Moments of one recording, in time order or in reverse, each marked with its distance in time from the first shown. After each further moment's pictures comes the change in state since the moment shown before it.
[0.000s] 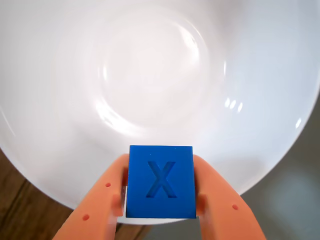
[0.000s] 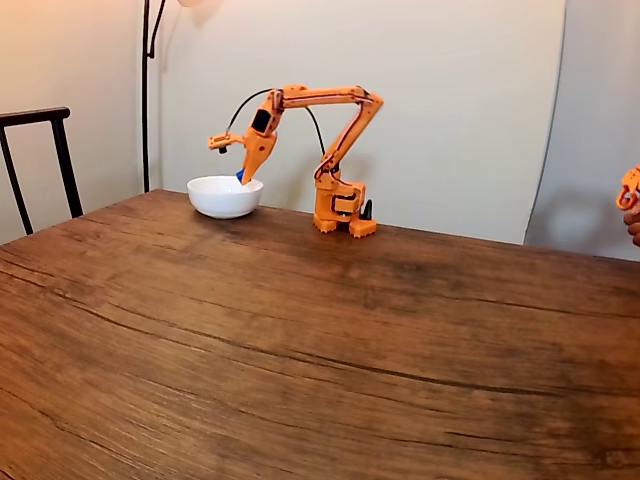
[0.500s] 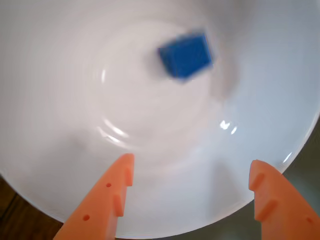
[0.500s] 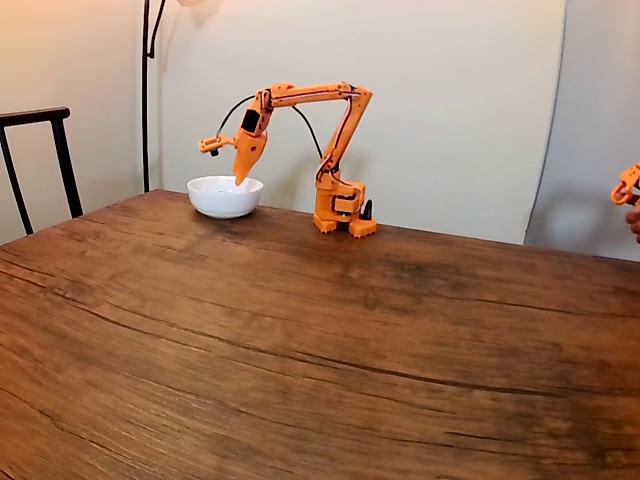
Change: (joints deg) arm -1.3 -6.9 -7.2 1.9 0.7
